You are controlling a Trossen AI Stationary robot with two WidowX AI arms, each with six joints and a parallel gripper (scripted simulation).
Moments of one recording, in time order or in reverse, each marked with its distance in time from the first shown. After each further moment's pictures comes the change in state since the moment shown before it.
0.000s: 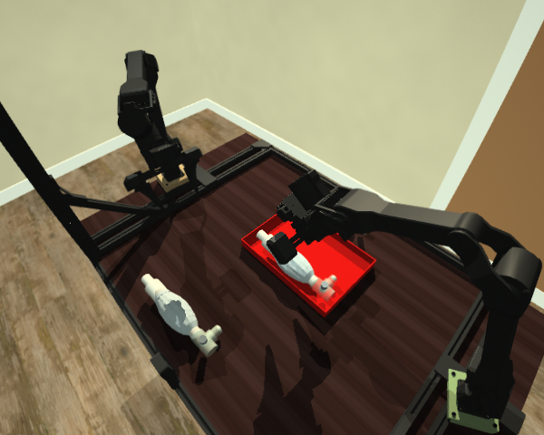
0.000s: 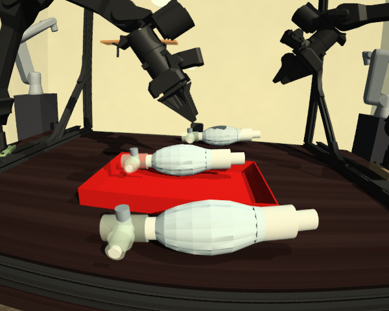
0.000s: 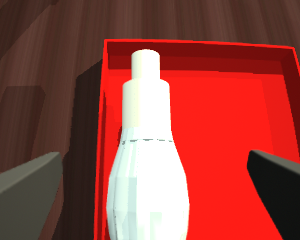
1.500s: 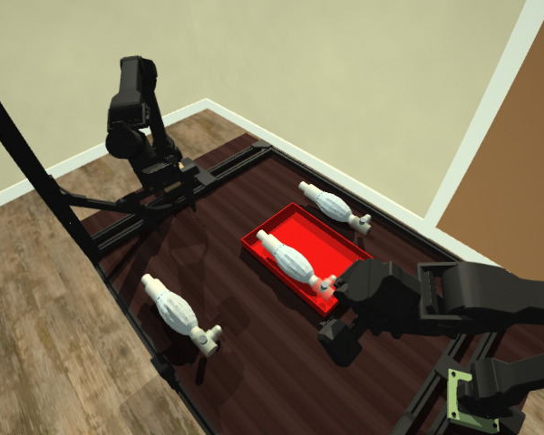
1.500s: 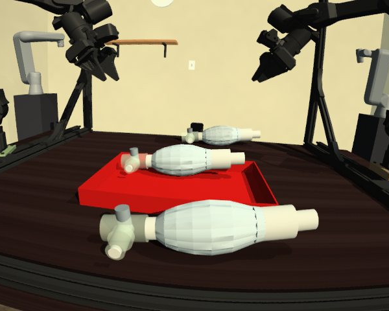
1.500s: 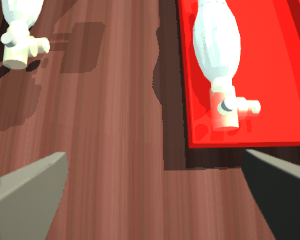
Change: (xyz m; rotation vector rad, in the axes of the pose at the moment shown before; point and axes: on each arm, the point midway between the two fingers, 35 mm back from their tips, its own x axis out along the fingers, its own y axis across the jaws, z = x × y) left arm 0.037 -0.040 0.040 -0.026 0.026 0.019; right arm -0.189 0.103 -0.133 0.006 -0.007 0.009
